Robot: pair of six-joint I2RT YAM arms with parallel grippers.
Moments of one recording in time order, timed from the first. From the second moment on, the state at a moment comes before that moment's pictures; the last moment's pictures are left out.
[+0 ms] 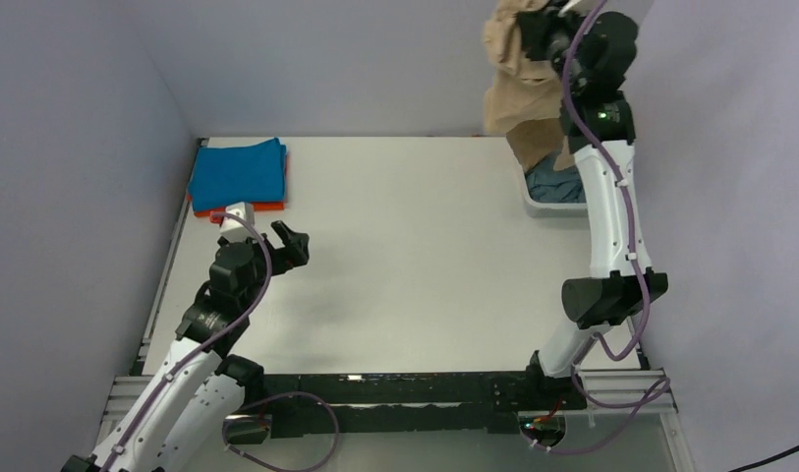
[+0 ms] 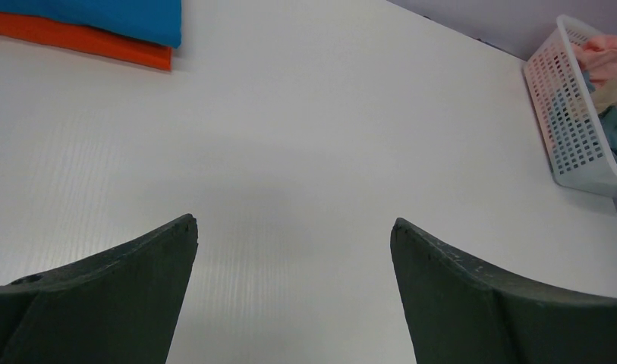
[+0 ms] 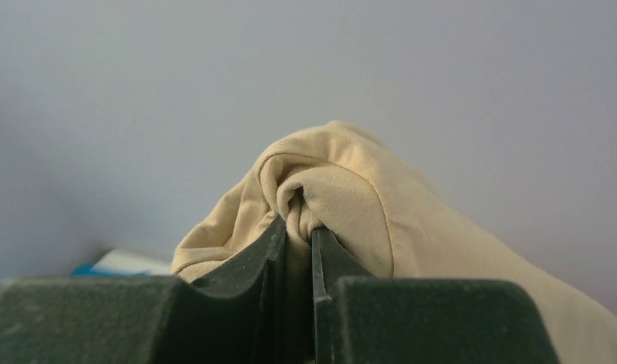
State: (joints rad) left arm -0.38 0.62 0.56 -0.21 -0.24 -0.52; right arm 0.03 1.74 2.19 -0.23 -0.15 0.19
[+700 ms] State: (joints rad) left arm -0.38 0.49 0.55 -0.44 -0.33 -0.63; right arm 0.43 1.52 1.72 -0.16 -0.39 0.29
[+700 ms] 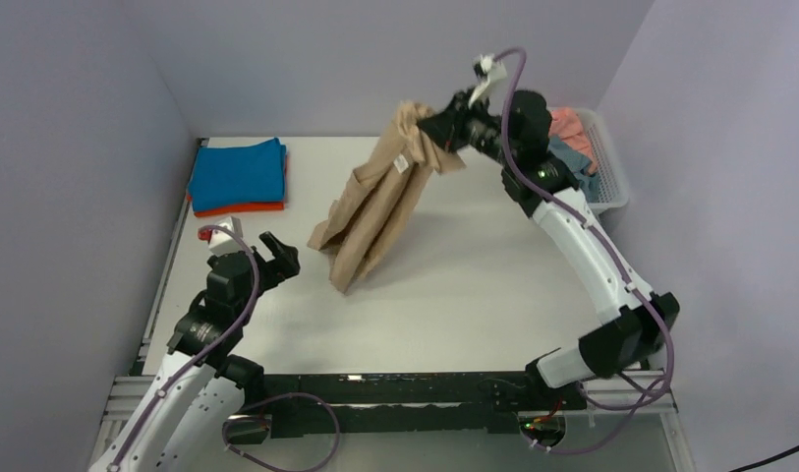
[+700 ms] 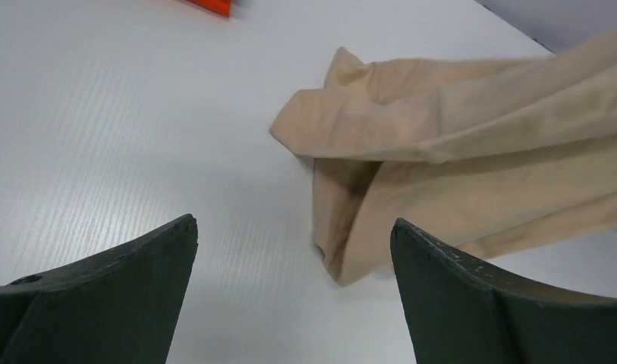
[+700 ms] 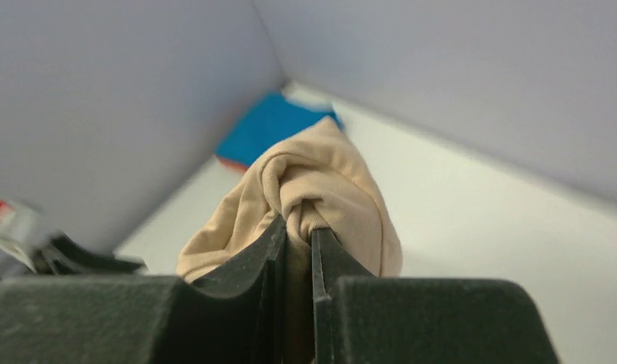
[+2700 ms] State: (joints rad) left arm -0.22 1.15 0.96 -0.10 0.07 -0.47; right arm 0.23 1.15 0.91 -0.20 -0.26 0.32
